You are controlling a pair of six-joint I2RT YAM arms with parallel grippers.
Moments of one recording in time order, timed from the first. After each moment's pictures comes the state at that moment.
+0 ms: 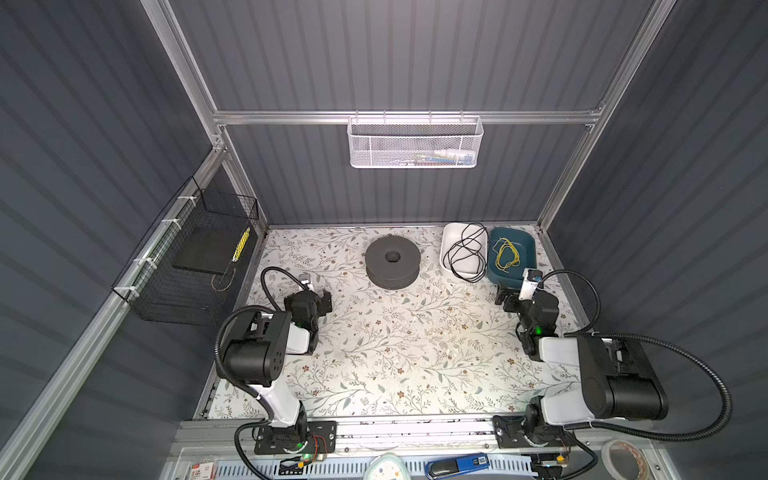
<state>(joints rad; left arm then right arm) -0.10 1.72 0.44 0.85 -0.27 -0.01 -0.07 1.46 0.32 0.87 -0.04 0.06</state>
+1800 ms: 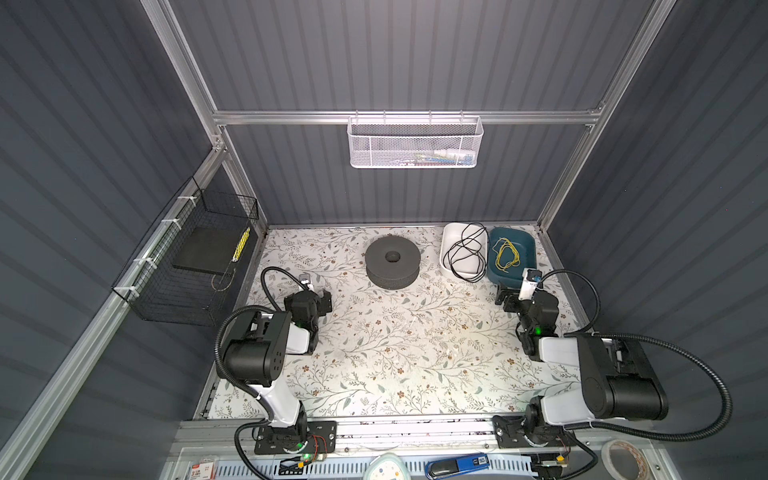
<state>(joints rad) -0.10 1.72 0.44 0.85 -0.27 0.00 -0.07 1.46 0.32 0.87 -0.03 0.04</state>
